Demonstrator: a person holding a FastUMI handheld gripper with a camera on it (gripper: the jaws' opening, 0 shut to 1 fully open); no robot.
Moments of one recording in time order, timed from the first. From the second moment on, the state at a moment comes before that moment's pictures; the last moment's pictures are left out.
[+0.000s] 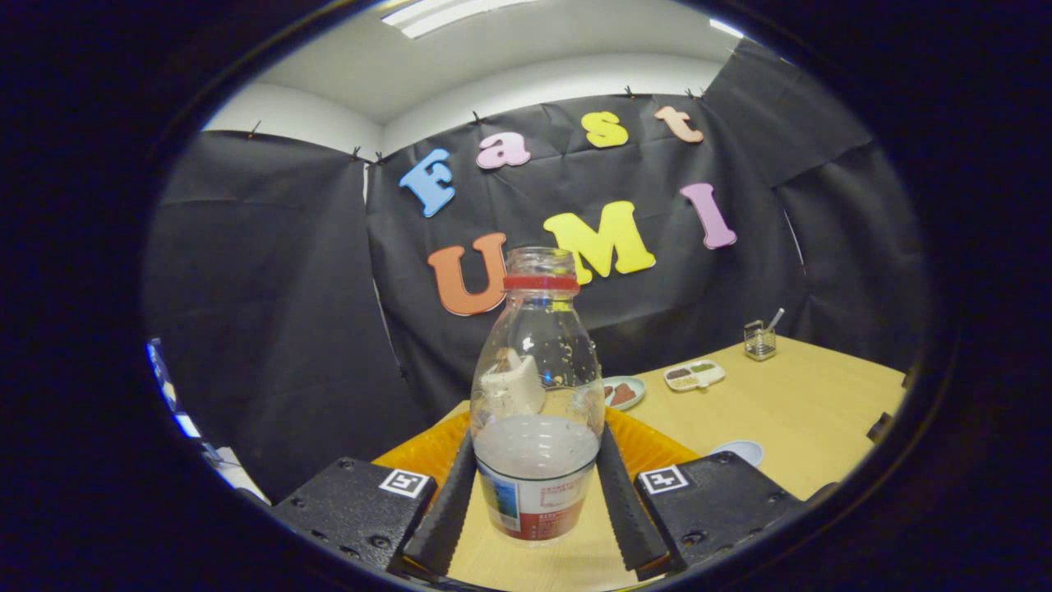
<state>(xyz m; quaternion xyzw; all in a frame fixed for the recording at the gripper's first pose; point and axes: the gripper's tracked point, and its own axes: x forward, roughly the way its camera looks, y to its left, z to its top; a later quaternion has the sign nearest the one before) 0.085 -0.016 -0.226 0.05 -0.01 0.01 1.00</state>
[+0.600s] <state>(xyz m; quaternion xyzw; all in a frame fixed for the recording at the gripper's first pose) 0.173 -0.029 -0.238 -0.05 -0.04 -0.02 1.00</state>
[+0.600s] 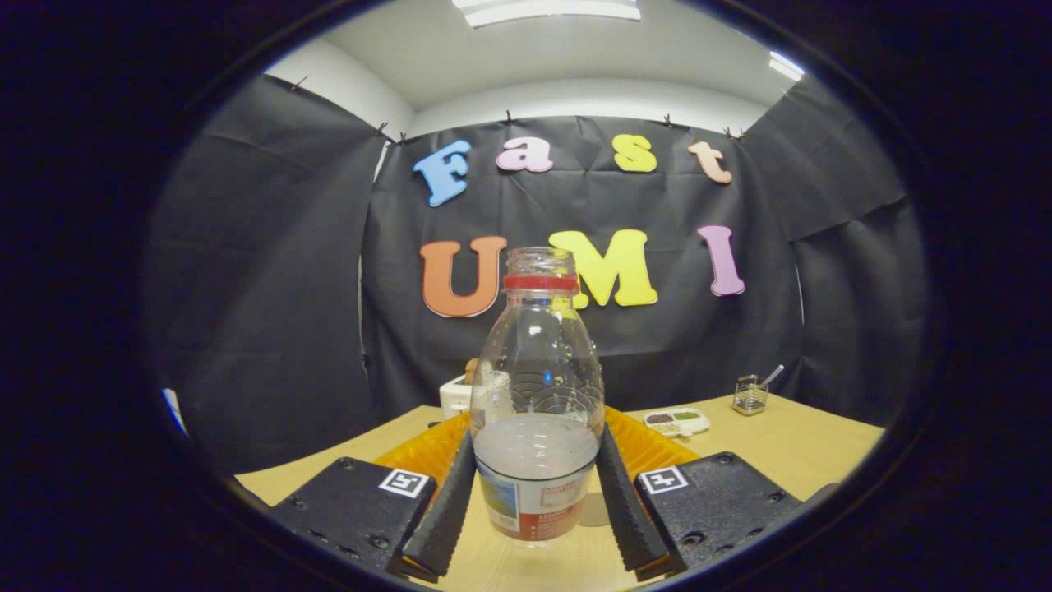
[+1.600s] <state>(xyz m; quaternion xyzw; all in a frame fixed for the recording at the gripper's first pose) 0.315 -0.116 -0.357 -0.08 0.03 -0.11 0.99</state>
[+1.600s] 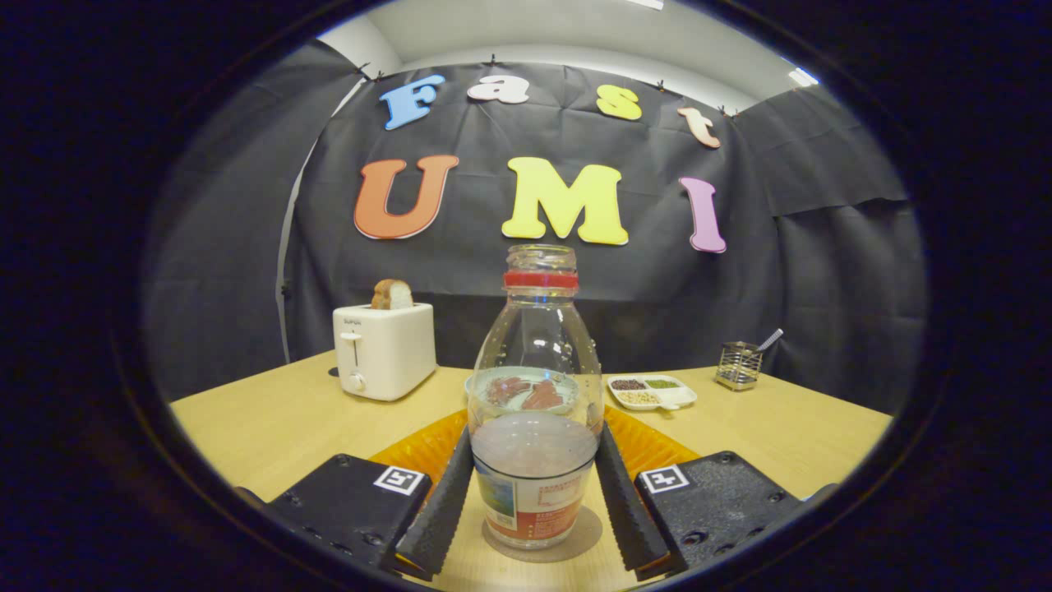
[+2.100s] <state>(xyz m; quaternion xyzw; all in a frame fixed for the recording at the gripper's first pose) 0.292 -0.121 -0.337 -0.03 0.02 -0.11 0.99</state>
